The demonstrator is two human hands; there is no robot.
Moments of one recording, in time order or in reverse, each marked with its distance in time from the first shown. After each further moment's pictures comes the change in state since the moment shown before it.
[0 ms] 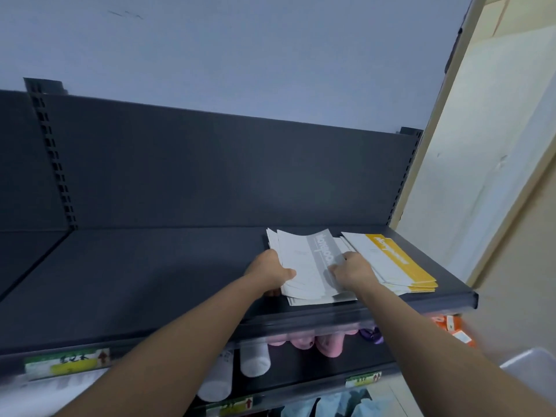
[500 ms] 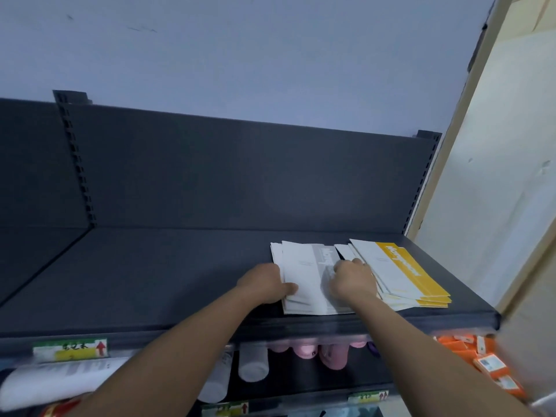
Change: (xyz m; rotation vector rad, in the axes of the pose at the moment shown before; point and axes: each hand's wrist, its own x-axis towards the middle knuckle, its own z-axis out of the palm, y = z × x) left_hand 0.005 -0.006 0.012 0.451 -0.010 -0.044; right_hand 0.008 0.004 0.005 -0.412 0.025 -0.177
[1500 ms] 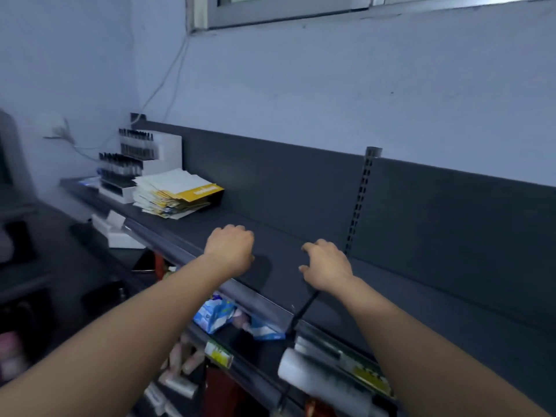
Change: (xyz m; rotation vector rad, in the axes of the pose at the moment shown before) left_hand -0.270 -0.366 -0.223 0.616 0.522 -0.625; right_hand -0.165 -0.471 0.042 0.008 -0.057 -1.075
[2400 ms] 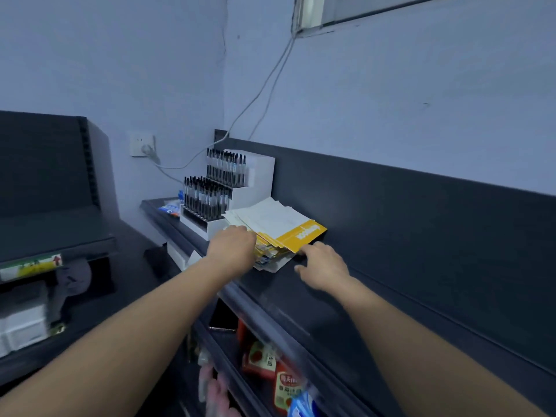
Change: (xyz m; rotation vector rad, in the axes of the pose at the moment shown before) left_hand 0.149 -0.304 0.084 0.082 0.001 -0.225; right_hand 0.293 -0.248 0.075 0.080 -0.035 -0.197
